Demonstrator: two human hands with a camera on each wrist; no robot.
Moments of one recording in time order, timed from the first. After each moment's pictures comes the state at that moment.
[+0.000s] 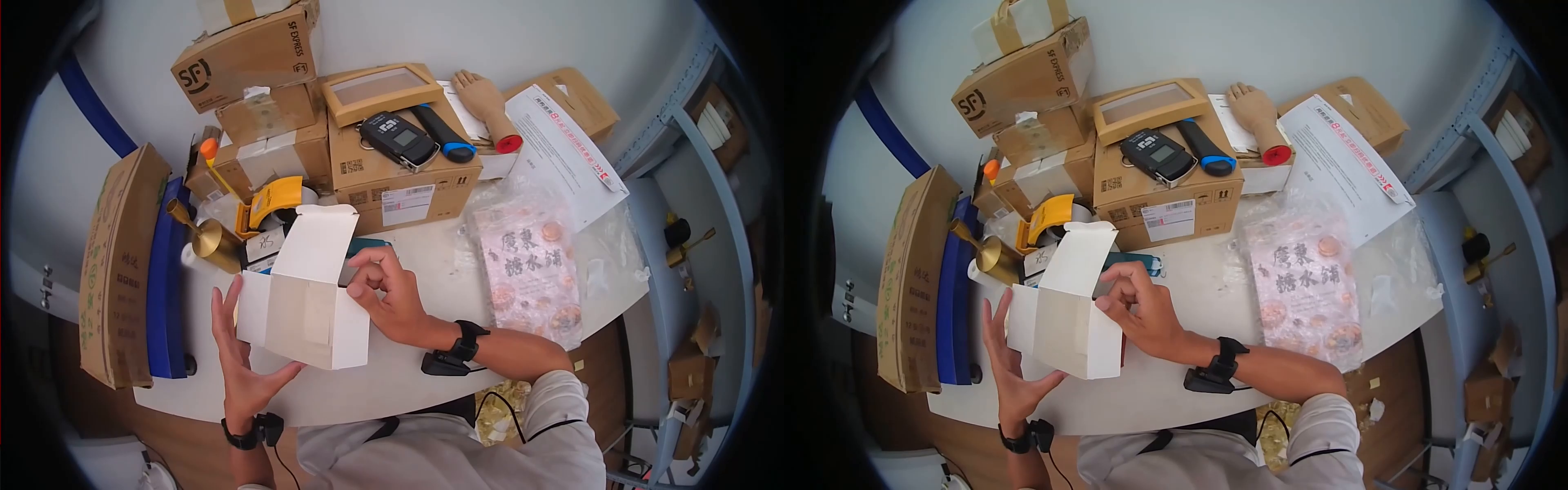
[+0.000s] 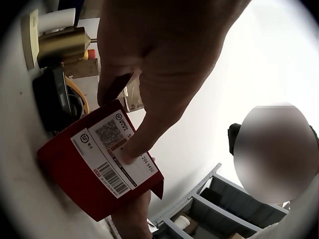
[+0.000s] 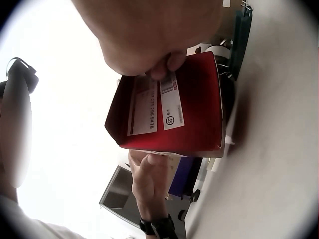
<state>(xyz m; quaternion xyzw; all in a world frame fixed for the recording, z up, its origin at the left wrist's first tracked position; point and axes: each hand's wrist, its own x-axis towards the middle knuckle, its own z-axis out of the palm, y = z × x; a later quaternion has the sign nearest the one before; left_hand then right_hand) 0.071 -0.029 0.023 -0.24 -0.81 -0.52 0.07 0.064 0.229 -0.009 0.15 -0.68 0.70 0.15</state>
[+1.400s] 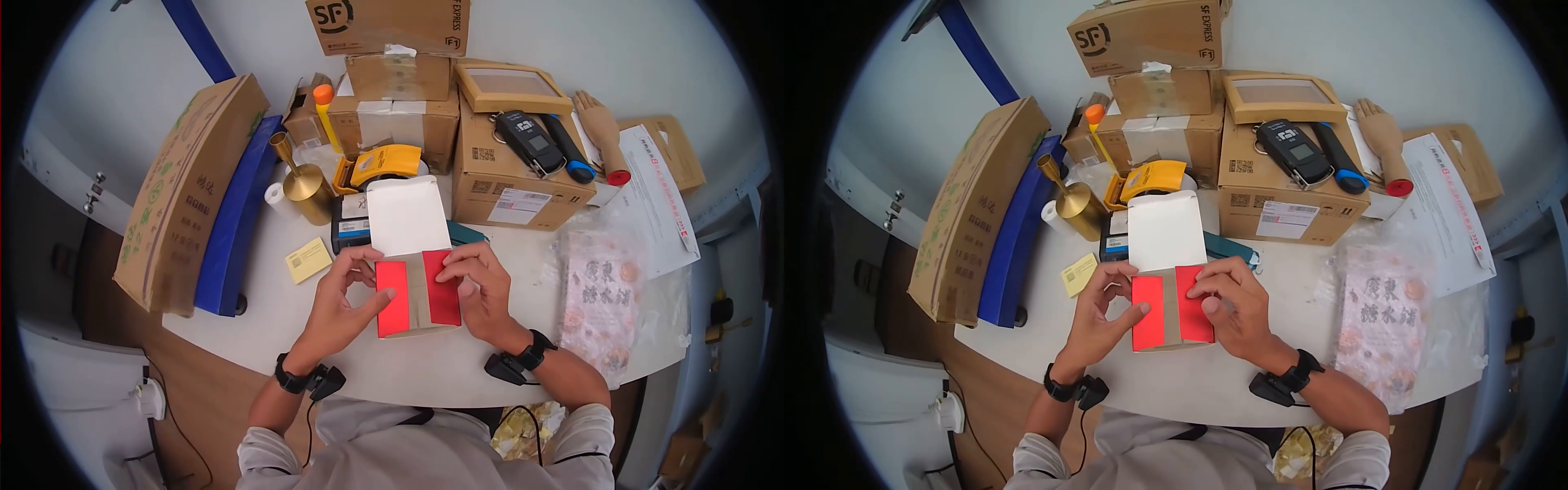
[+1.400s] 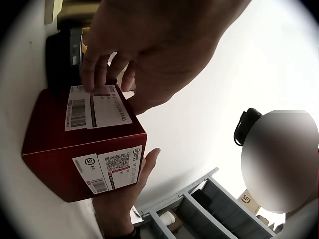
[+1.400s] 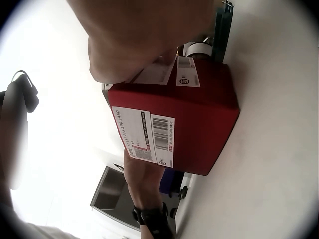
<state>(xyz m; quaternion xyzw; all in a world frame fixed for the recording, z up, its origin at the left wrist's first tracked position) 0.048 -0.012 0.005 -0.17 -0.78 -0.60 -0.06 0.055 0.238 -0.015 0.26 -0.74 0.58 0.22</state>
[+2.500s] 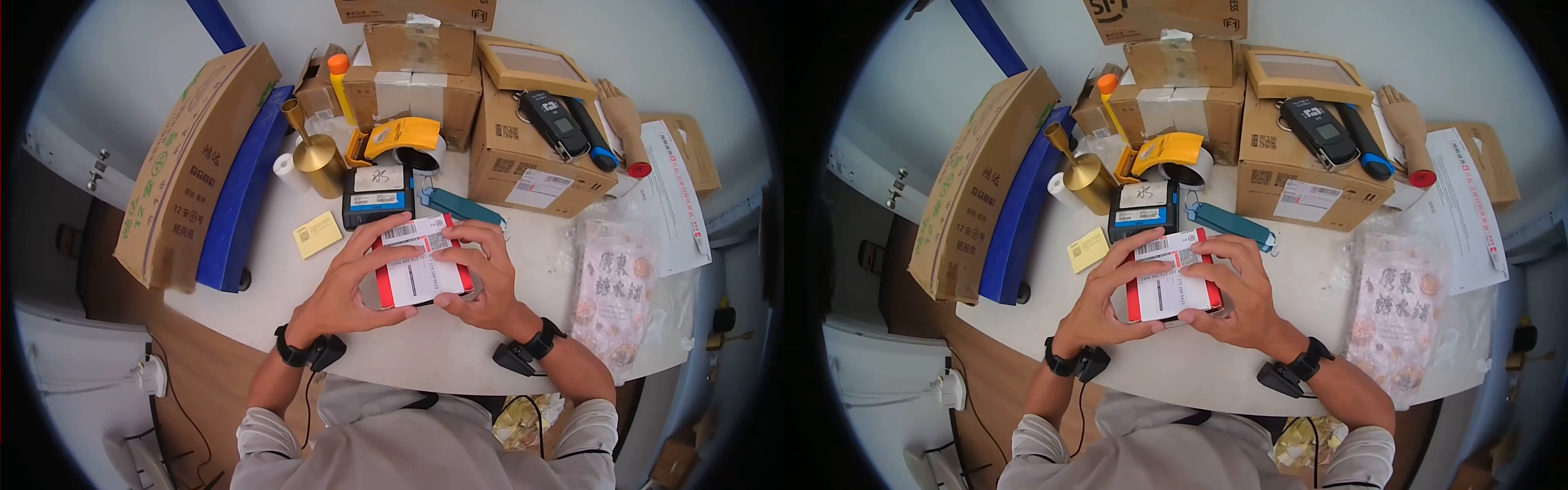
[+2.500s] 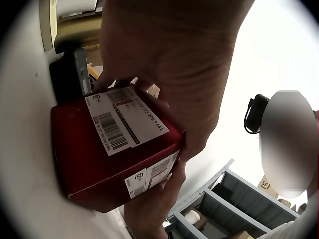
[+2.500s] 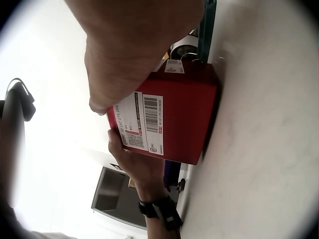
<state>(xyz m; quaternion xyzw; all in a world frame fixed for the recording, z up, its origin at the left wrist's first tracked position) 0.039 -0.020 0.019 -0.36 -0.80 -0.49 -0.01 0.052 0.232 -0.017 0.32 -0.79 0.46 0.24</state>
